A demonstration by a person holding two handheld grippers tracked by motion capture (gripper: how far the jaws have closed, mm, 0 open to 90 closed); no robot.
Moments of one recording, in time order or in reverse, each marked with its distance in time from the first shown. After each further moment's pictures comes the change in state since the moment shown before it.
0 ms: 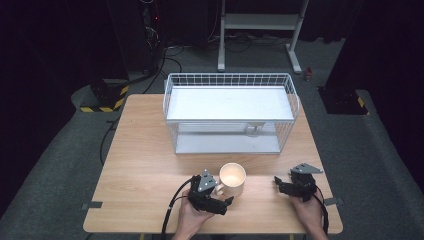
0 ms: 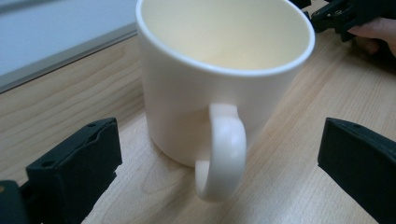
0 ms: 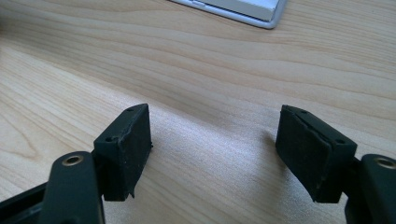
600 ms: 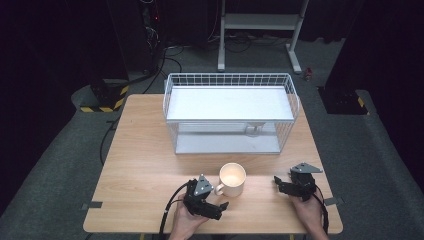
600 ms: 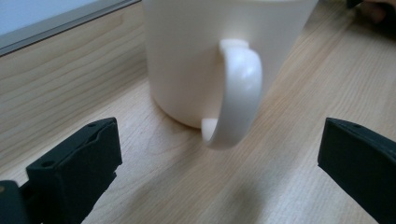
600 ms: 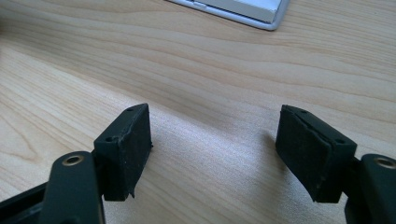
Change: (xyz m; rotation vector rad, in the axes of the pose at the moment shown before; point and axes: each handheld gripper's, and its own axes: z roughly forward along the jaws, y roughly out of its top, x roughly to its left) left arm 0.005 -0.019 -0.006 0.048 -0.023 0.010; right arm 0.000 0.001 0.001 0.000 0.004 -0.005
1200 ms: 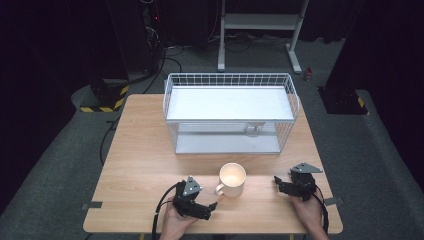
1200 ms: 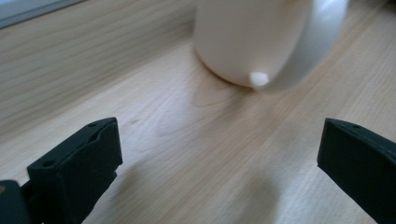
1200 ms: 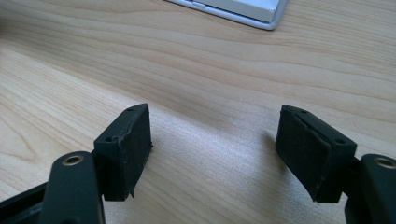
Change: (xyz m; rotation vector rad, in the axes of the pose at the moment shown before) left arm 0.018 -0.021 -0.011 0.042 0.041 -0.034; right arm 0.000 0.000 0.000 0.000 -0.003 0.000
